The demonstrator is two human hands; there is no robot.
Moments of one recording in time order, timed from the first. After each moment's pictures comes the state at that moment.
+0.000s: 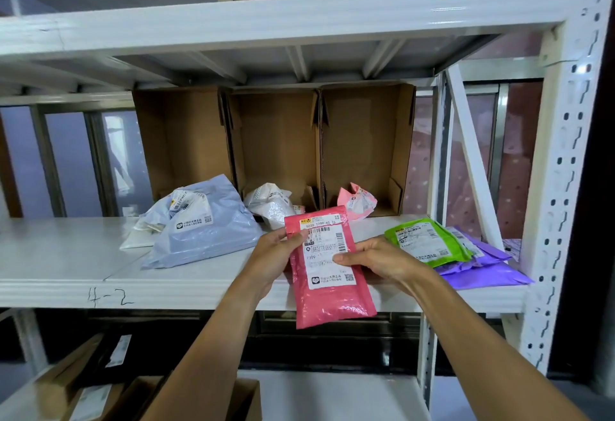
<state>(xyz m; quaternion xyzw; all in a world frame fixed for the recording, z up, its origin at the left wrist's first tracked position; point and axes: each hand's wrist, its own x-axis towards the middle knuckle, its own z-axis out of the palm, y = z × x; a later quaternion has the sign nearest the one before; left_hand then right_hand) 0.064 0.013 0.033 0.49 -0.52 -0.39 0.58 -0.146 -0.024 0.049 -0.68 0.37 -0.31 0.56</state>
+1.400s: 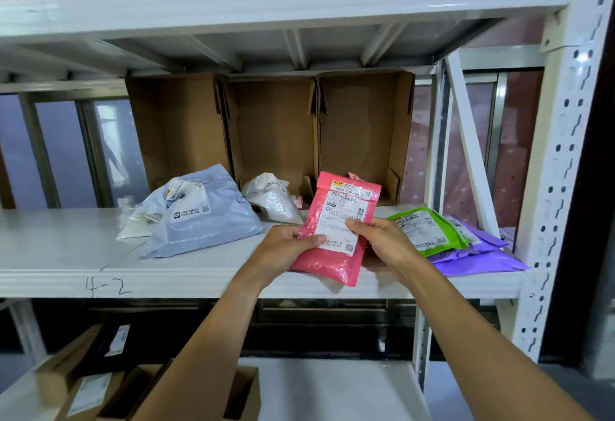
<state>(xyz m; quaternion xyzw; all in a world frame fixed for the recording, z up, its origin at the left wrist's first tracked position) 0.054 0.015 0.032 0.51 -0.57 -0.38 0.52 -0.143 -0.034 0.037 -0.60 0.35 -0.48 0.55</state>
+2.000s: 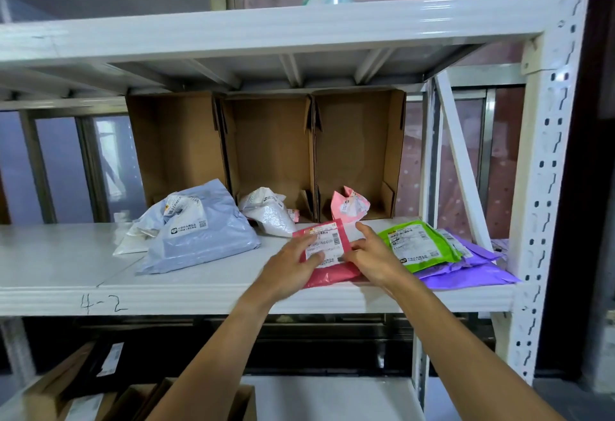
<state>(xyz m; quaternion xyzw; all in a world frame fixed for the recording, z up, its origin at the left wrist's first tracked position) 0.050 -0.006 0.017 0.63 -0.68 -0.14 0.34 -0.136 -0.043 0.031 -0.69 0.43 -0.42 0.40</state>
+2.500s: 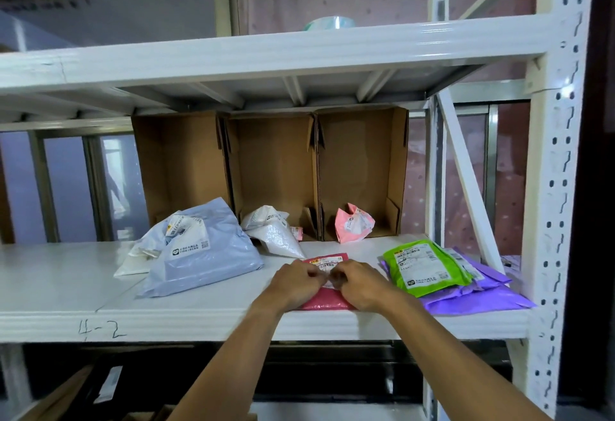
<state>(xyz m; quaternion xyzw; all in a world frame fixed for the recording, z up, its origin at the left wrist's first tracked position) 0.047 -0.022 0.033 0.67 -0.68 -0.09 0.27 -0.116 -0.054 0.035 -0.84 0.49 -0.20 0.12</state>
